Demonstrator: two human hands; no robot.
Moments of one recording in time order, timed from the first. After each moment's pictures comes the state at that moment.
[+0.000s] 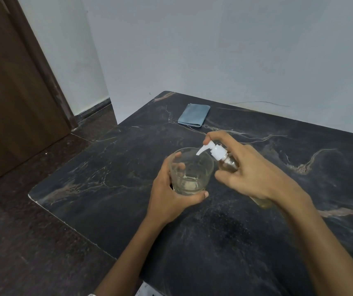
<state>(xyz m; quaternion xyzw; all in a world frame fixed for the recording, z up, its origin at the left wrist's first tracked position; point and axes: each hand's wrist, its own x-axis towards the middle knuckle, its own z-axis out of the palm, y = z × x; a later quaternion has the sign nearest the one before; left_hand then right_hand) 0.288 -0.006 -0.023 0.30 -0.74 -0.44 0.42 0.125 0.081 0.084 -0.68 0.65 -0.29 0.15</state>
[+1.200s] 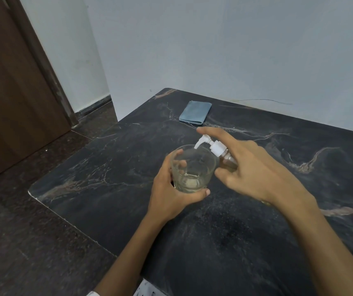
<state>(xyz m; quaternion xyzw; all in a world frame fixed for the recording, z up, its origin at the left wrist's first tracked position) 0.288 -0.004 -0.020 0.31 -0.73 -0.45 0.41 0.142 0.086 0.098 -0.68 0.69 -0.23 0.07</state>
